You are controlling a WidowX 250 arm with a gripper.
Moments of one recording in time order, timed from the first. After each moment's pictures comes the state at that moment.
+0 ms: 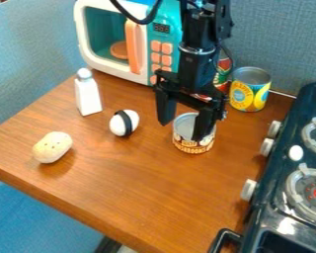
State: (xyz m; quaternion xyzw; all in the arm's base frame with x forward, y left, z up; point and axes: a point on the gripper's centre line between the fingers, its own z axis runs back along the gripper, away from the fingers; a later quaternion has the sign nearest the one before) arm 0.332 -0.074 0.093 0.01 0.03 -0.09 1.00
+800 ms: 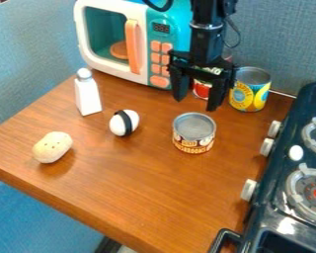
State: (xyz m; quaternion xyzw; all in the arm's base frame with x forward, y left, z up) arm 0.394 -0.068 0.100 -0.02 0.02 -0.05 1.00
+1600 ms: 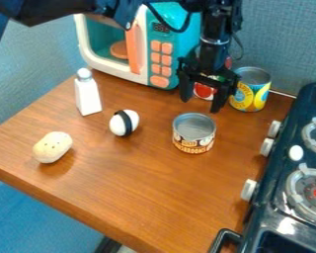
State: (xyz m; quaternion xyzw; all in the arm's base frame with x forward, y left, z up) arm 0.439 -0.062 0.064 0.02 0.00 -0.04 1.00
